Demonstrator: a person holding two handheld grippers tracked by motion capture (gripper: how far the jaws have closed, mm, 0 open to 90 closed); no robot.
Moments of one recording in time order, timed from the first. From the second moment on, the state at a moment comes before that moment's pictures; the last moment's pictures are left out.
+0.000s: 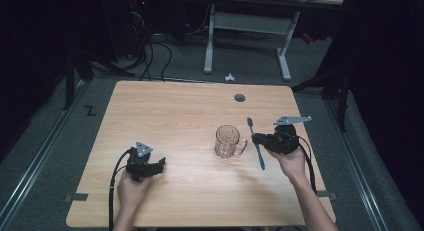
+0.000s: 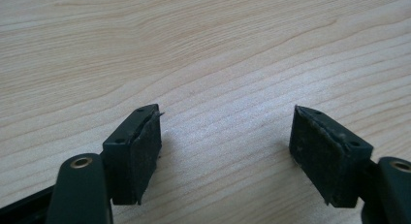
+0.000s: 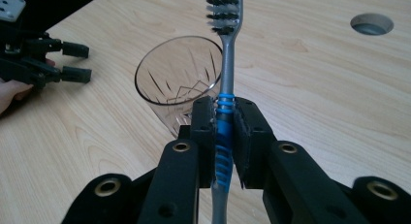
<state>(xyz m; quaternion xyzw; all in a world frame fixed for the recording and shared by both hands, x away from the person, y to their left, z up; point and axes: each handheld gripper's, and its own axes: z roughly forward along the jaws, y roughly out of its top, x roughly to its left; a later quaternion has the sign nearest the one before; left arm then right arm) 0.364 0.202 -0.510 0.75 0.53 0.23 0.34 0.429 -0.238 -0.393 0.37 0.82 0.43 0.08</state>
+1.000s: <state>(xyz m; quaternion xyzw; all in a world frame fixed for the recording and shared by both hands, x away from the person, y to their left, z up) 0.364 0.202 -0.510 0.75 0.53 0.23 0.34 0.435 -0.217 -0.379 0.35 0.79 0.49 0.11</state>
